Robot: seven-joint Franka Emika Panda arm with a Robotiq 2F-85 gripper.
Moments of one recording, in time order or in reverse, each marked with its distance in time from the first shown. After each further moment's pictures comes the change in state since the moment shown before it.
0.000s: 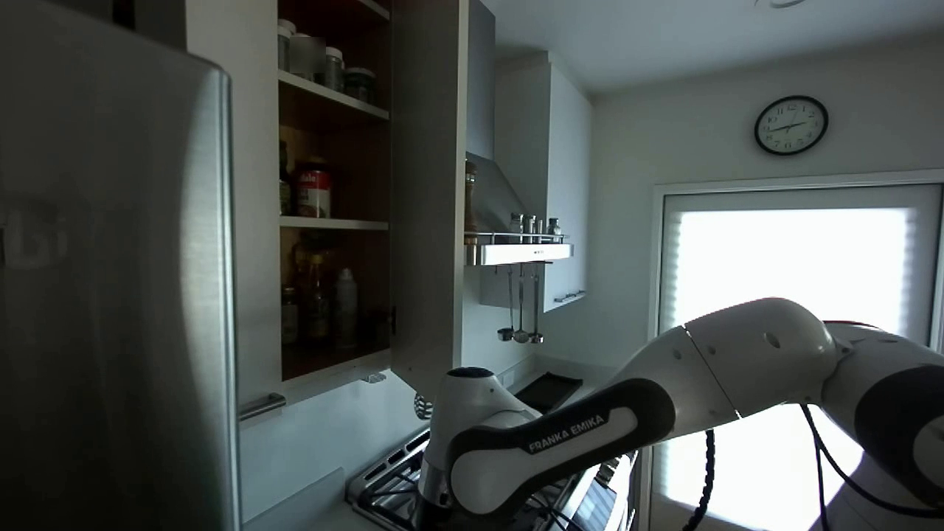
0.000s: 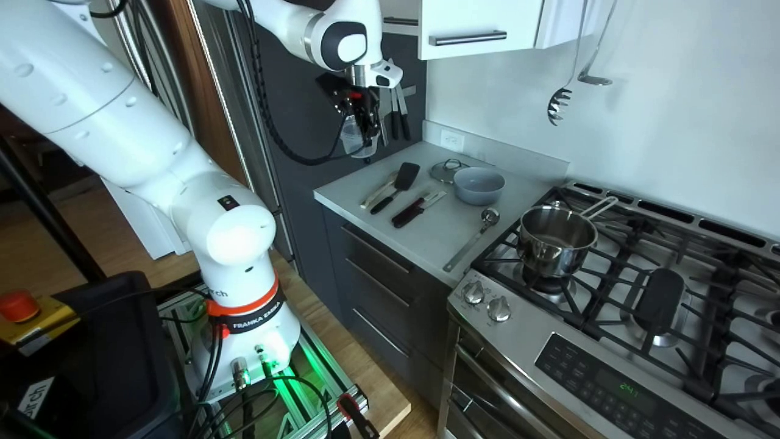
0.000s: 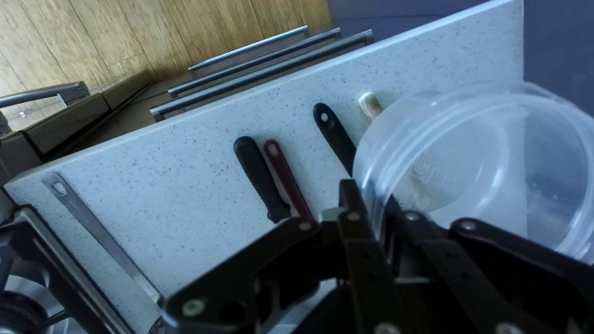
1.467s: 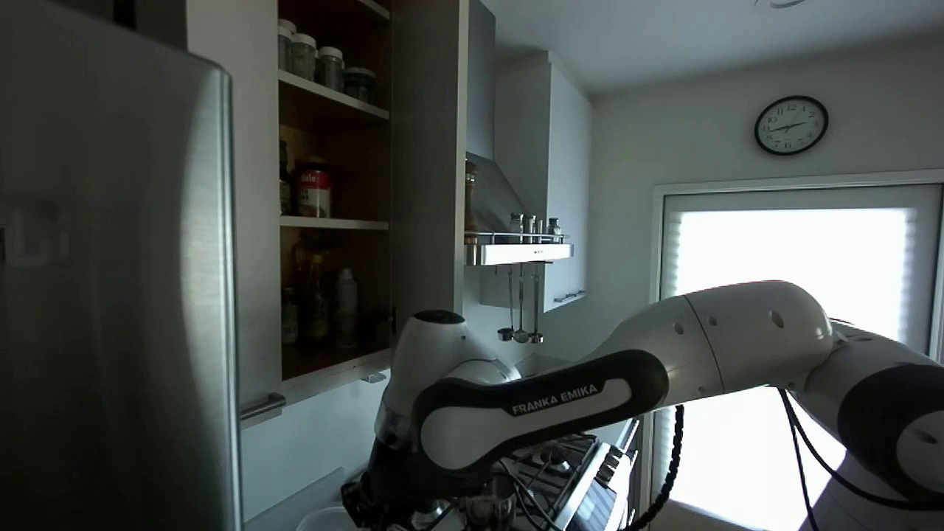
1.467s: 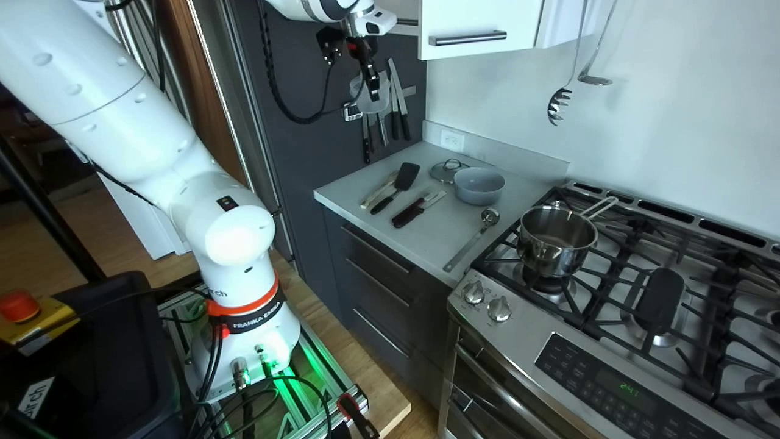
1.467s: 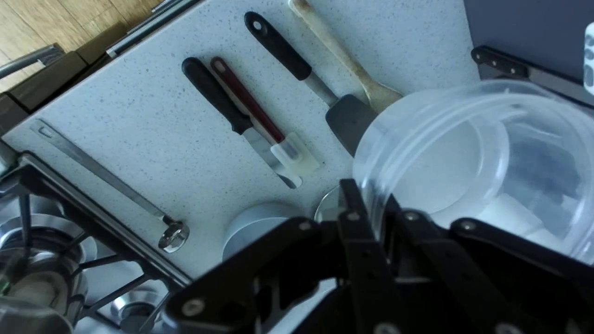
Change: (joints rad) arm -0.017 0.056 0.073 0.270 -0.158 -0.049 0.372
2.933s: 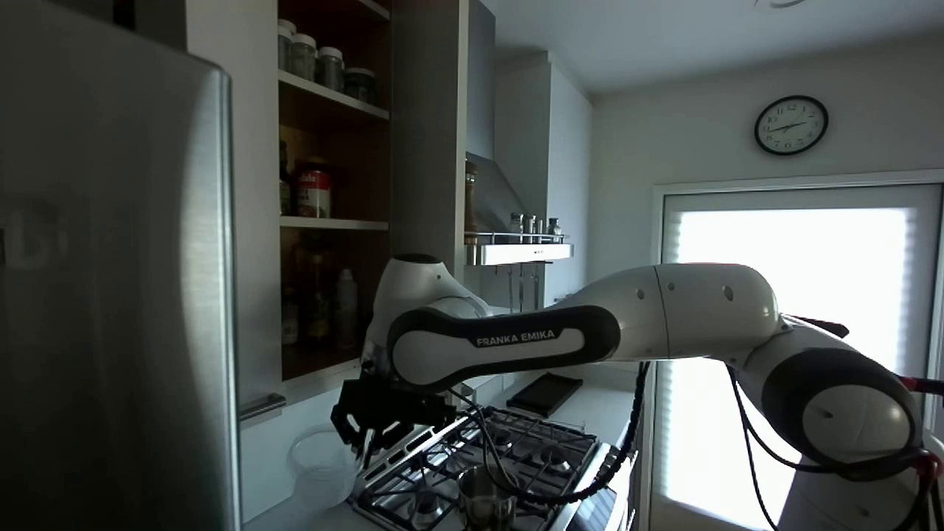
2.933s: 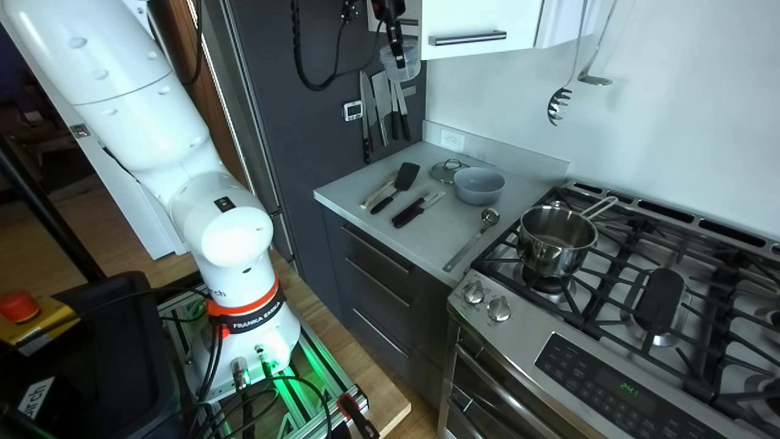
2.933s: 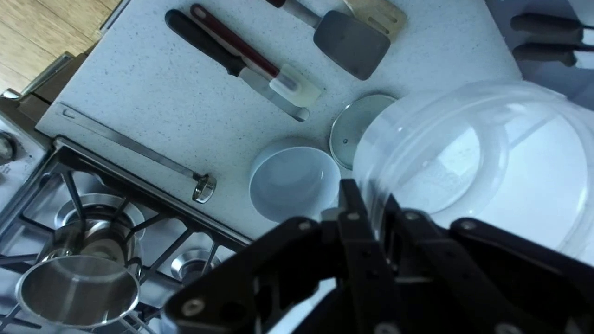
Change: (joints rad) arm -0.036 0.143 -0.042 0.318 -0.112 -0.151 0.251
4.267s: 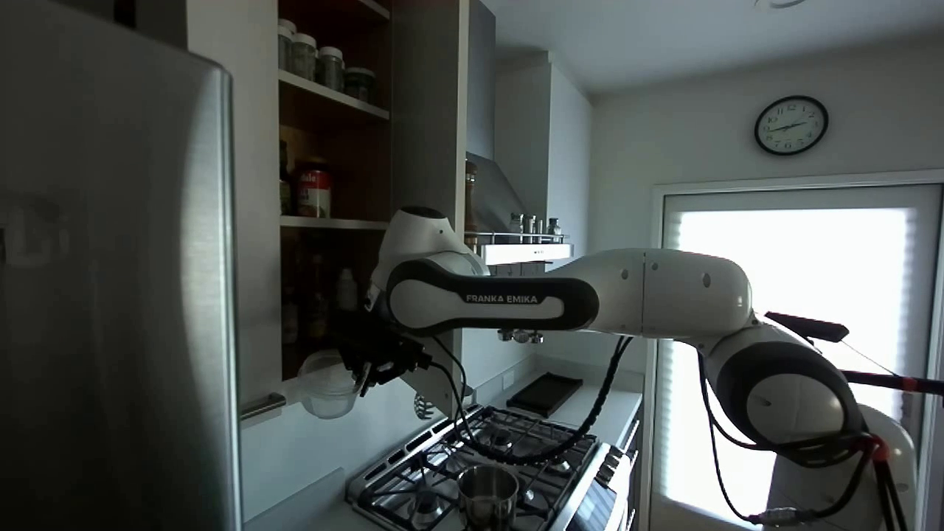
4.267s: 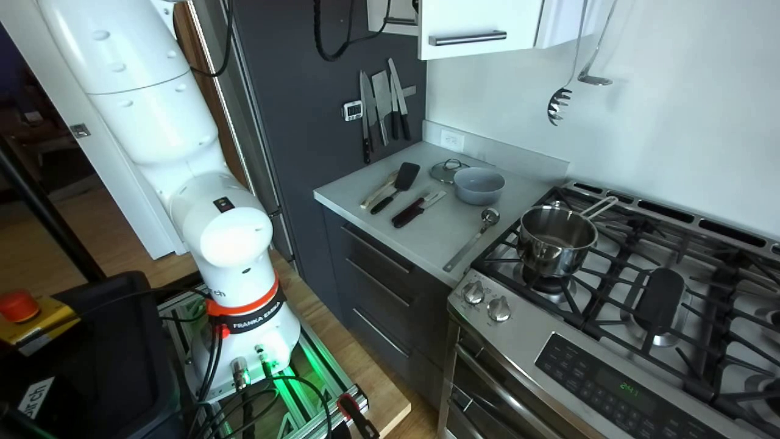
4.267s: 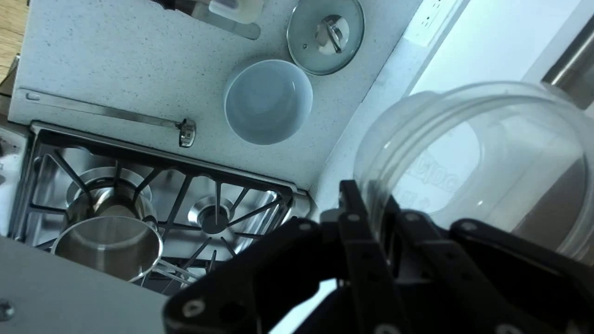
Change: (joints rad) arm -0.013 0.095 -0.056 0.255 -0.103 -0.030 0.261
